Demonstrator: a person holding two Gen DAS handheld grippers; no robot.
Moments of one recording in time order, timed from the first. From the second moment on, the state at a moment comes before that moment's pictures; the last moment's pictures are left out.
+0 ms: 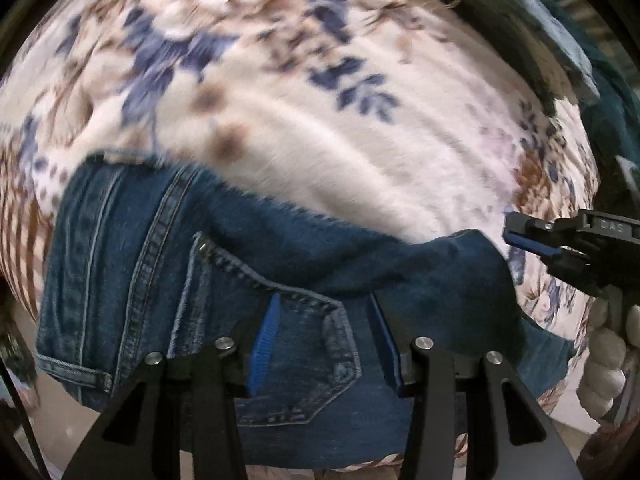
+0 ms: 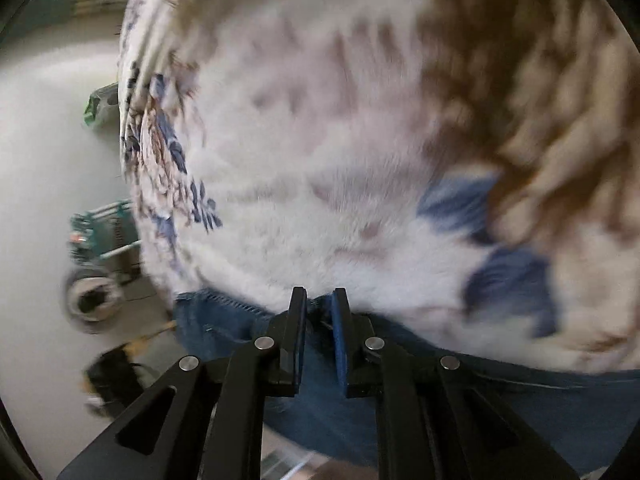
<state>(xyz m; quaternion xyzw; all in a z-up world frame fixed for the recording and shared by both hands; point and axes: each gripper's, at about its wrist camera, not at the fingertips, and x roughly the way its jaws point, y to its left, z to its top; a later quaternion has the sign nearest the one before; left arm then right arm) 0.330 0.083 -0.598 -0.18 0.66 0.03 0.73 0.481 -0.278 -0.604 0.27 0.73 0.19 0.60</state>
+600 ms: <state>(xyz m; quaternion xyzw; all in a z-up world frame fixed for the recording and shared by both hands) 0.326 -0.102 -0.578 -0.04 0.64 -0.05 0.76 0.283 -0.550 -0.546 0.37 0.57 -0.05 0.73</state>
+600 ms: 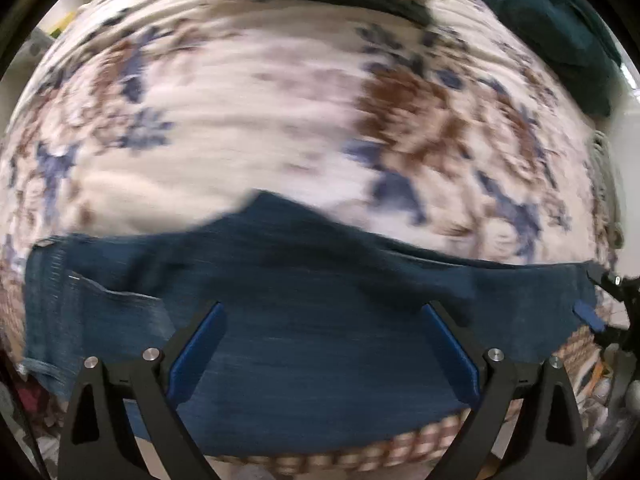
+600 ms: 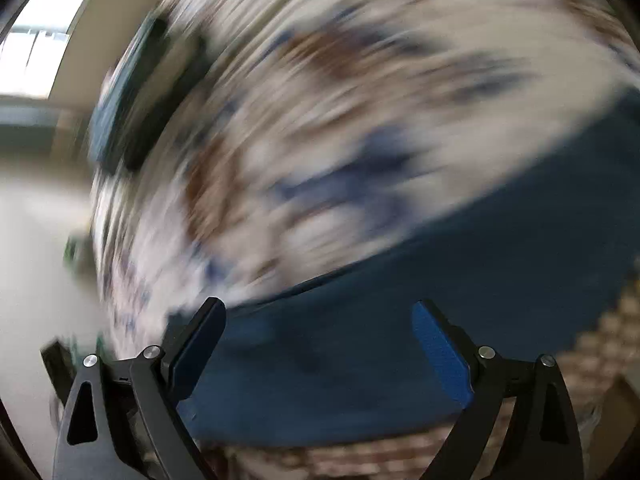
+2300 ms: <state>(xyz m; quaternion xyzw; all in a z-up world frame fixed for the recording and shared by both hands) 0.323 -0.348 -0.697 0.02 0.68 -0.04 0.73 0.171 -0.905 -0.673 0.56 0.44 -0.08 0.70</state>
